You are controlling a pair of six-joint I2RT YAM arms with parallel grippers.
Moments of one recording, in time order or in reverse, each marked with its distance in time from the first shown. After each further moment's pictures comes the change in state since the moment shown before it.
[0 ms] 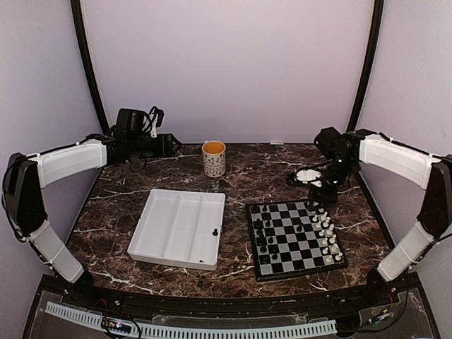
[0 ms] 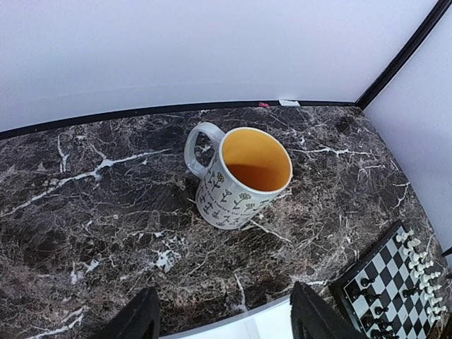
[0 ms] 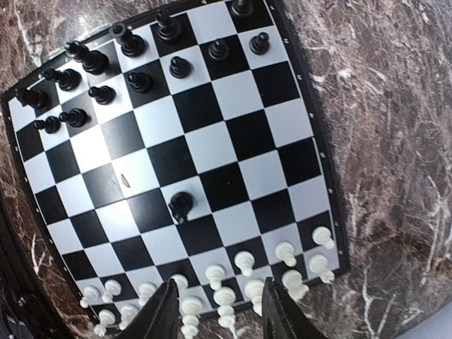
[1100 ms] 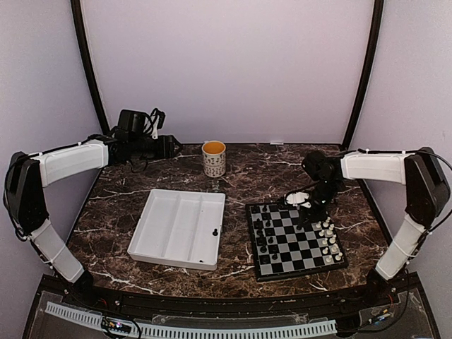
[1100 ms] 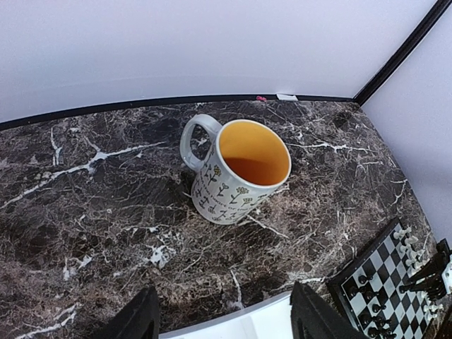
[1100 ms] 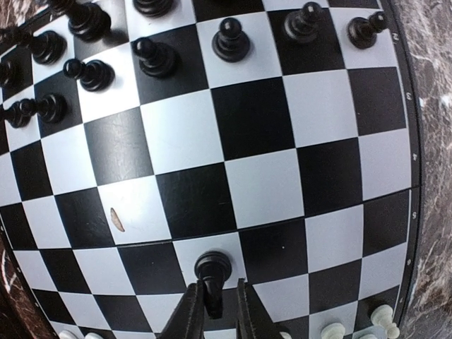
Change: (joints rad) left arm 0.000 0.016 0.000 -0.001 0.019 -0.013; right arm 0.034 0.113 -0.197 0.224 -0.061 -0.085
